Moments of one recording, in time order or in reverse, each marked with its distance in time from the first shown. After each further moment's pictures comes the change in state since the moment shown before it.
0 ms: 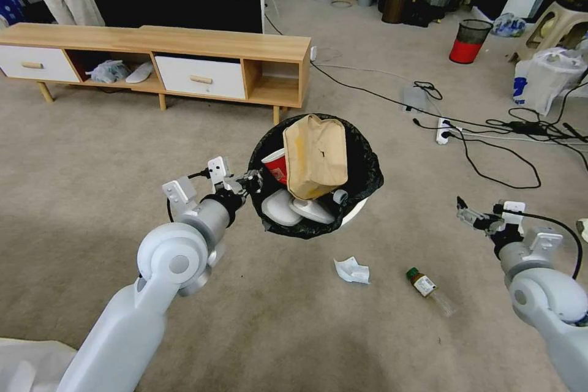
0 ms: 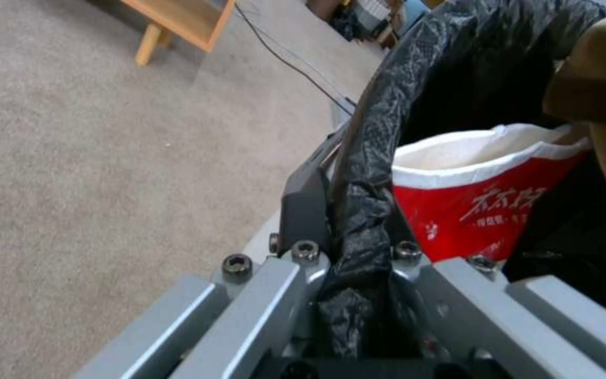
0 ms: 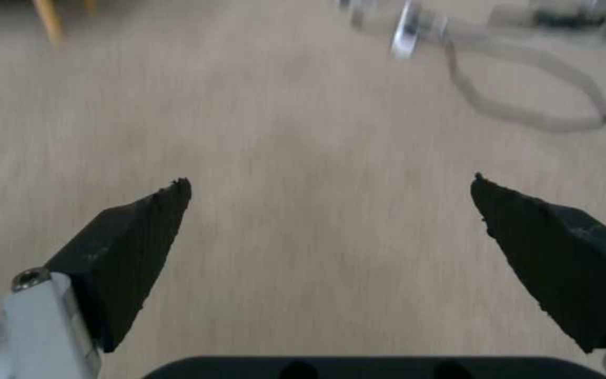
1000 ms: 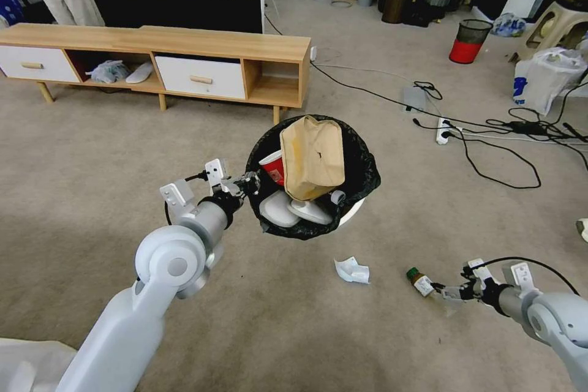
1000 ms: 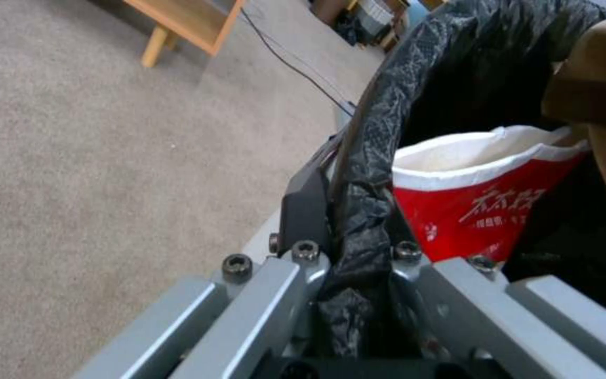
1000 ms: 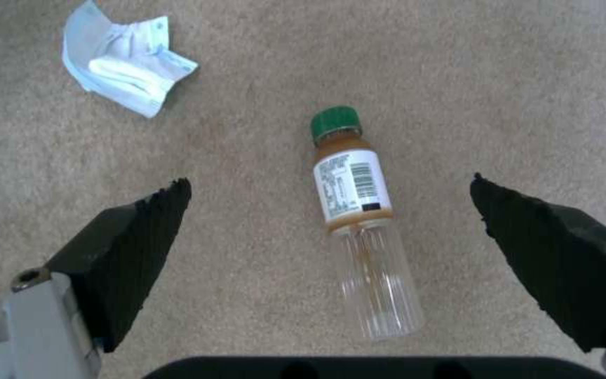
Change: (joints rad) left arm 0.018 0.004 -0.013 -0.001 0.002 -0.014 0.007; right arm -0.037 0.003 0.029 -0.208 -0.362 -0.195 -0.670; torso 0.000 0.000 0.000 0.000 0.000
